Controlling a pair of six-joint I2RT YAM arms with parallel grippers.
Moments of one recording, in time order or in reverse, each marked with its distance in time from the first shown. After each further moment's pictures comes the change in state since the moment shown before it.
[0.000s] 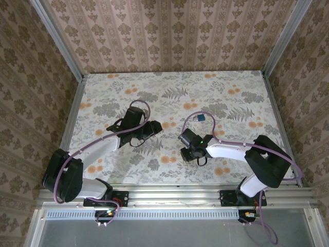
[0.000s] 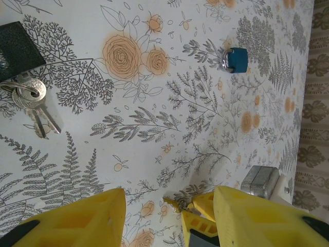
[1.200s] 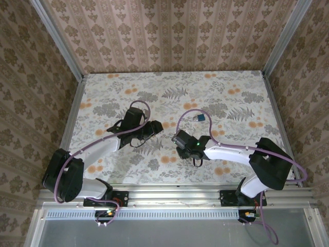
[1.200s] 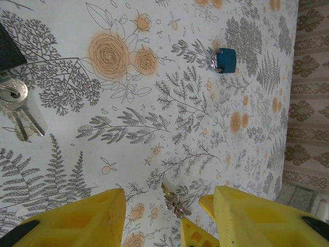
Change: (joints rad) left arm 0.000 0.001 -0.030 0.076 0.035 -0.027; right arm 0.089 -0.027 0.070 -0.031 0.191 -0.001
